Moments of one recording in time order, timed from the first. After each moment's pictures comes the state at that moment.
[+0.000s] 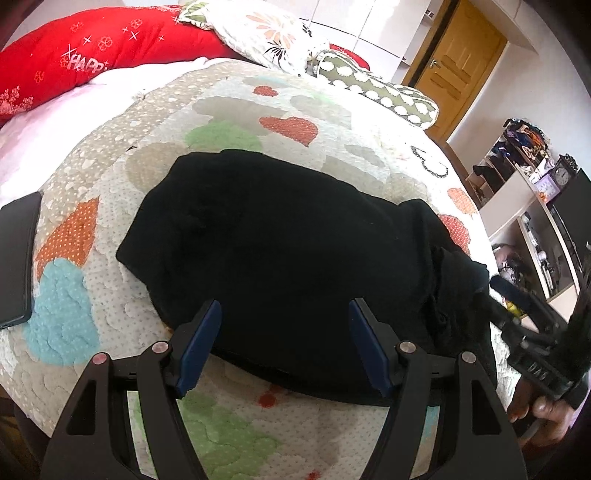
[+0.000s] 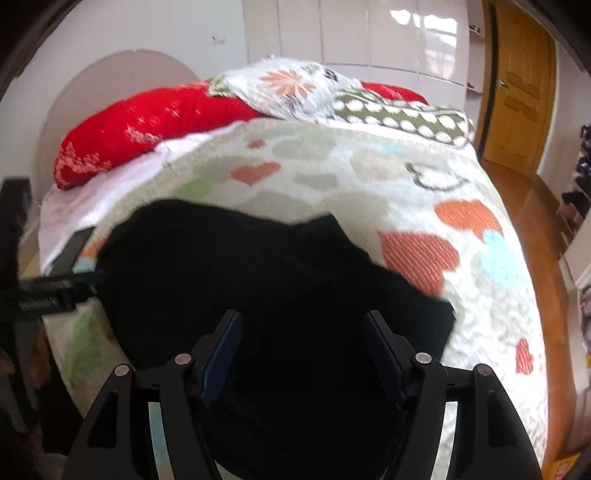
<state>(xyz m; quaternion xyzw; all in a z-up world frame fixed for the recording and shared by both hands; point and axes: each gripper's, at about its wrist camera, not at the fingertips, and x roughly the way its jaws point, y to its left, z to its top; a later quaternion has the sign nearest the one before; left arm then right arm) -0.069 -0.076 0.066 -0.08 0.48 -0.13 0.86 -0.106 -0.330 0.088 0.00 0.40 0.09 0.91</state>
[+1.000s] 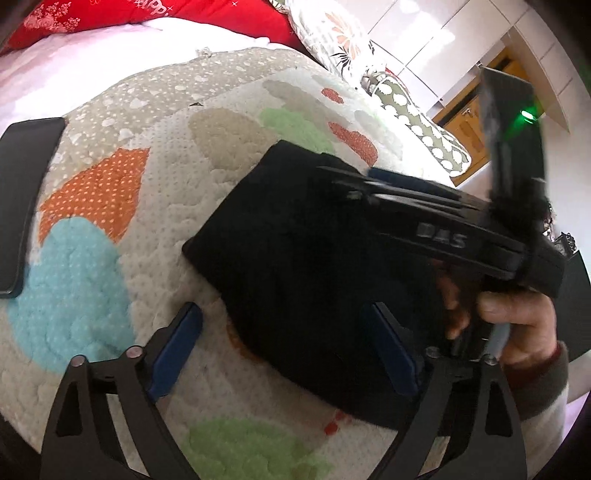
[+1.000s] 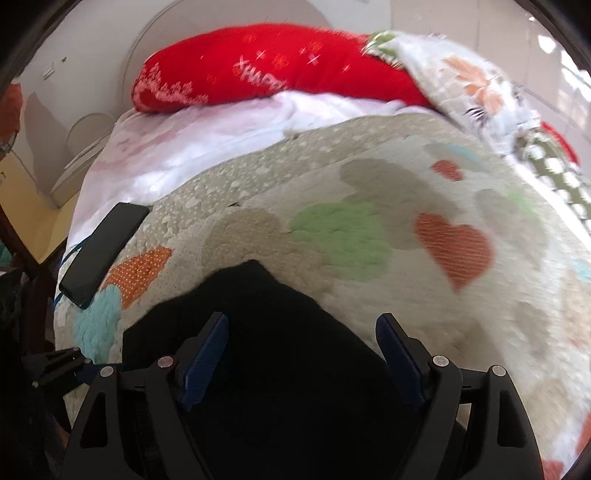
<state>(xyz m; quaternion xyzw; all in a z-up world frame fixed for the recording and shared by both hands) -0.045 -0.012 0.030 -0.21 0.49 -0.10 0.84 0.069 -0.135 0.053 -0.11 0.45 0.31 0.83</state>
